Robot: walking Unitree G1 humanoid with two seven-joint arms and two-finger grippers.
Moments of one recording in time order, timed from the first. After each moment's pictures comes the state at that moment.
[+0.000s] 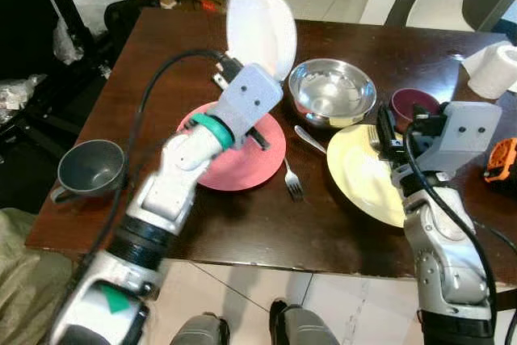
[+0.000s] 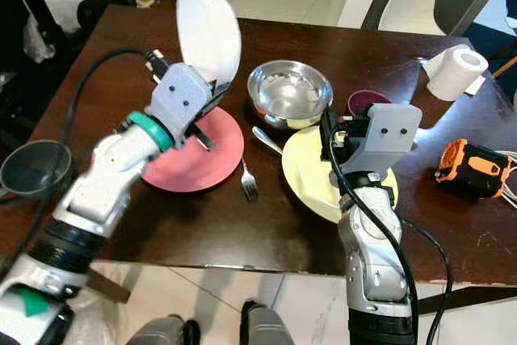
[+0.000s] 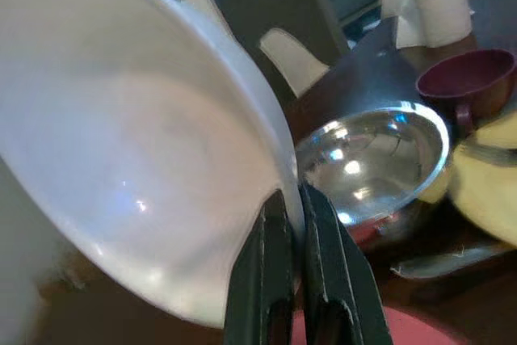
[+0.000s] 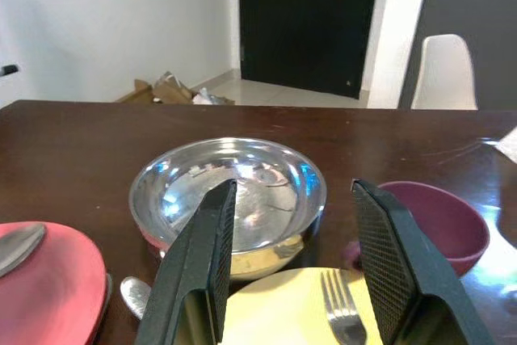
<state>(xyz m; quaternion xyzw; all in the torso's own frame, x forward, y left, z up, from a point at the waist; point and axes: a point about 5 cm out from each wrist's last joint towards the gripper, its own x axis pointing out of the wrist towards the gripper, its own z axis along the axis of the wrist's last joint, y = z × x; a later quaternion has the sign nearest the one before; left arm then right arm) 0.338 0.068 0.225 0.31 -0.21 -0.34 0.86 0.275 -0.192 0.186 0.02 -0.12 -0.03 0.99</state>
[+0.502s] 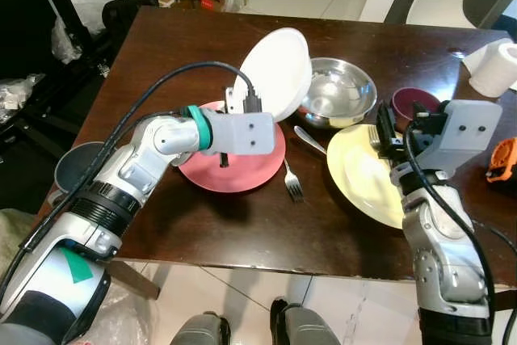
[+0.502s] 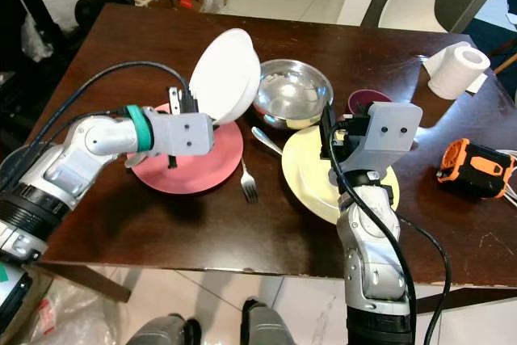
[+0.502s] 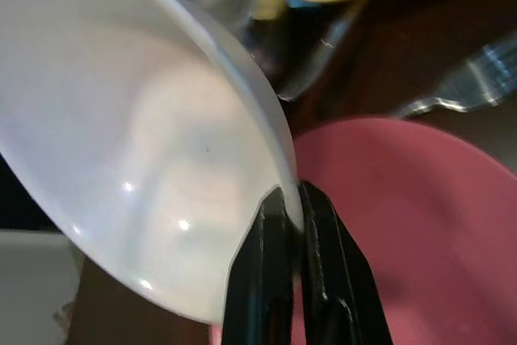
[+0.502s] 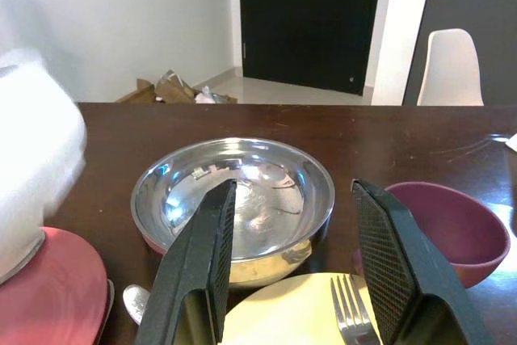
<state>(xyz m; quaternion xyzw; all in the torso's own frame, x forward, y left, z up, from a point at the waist) 0.346 0.091 0.191 0.51 -0.10 -0.47 0.72 0.276 -0.190 0.186 0.02 -0.12 -0.03 0.99</state>
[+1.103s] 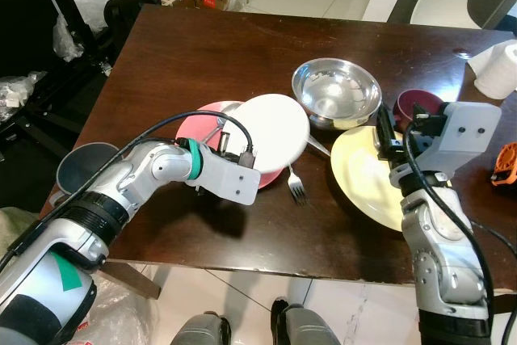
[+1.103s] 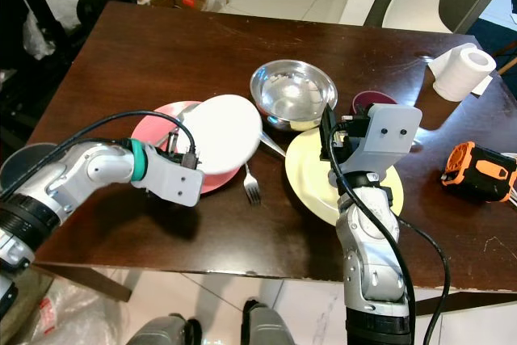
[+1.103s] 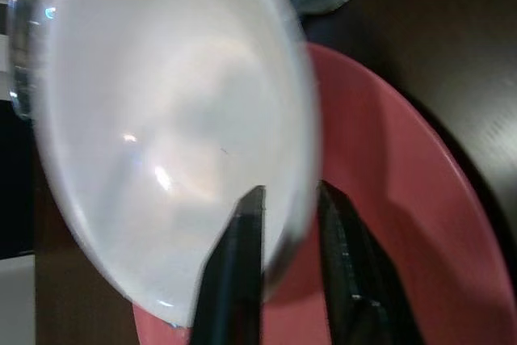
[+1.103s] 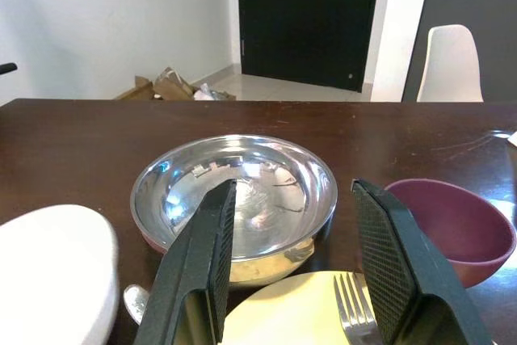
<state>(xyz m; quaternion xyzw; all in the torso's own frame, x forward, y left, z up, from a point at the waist) 0.338 0.097 0.148 0.58 -0.07 -0.49 0.65 0.276 -0.190 0.186 0.02 -0.12 -0.03 0.99</state>
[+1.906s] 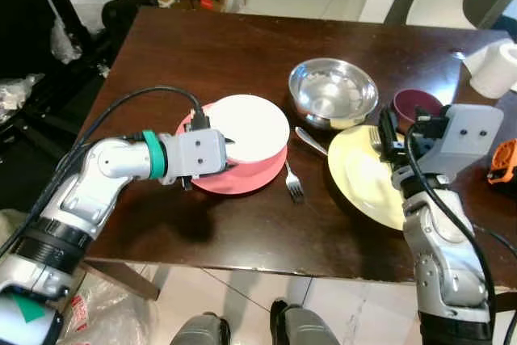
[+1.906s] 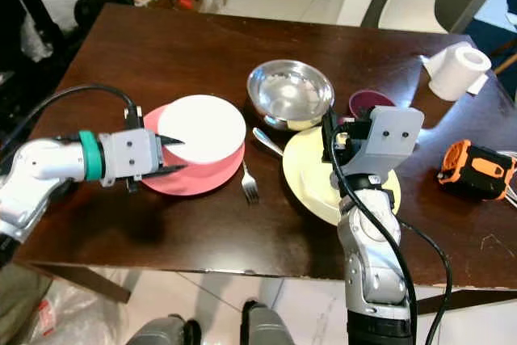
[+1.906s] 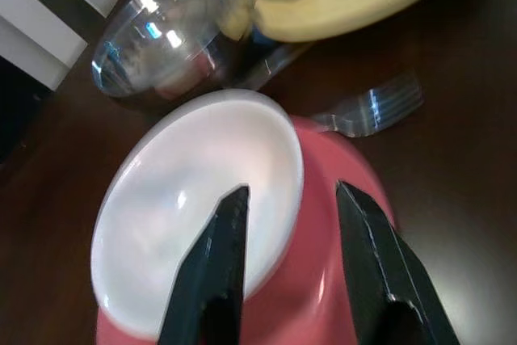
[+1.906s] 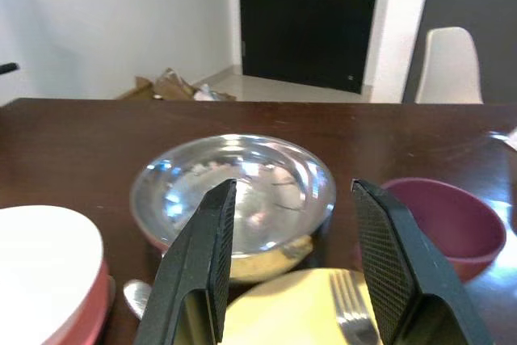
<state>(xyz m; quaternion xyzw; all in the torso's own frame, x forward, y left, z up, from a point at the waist) 0.312 0.129 0.188 0.30 -0.07 -0.51 0.80 0.275 -0.192 0.186 0.02 -0.12 -0.03 0.99</state>
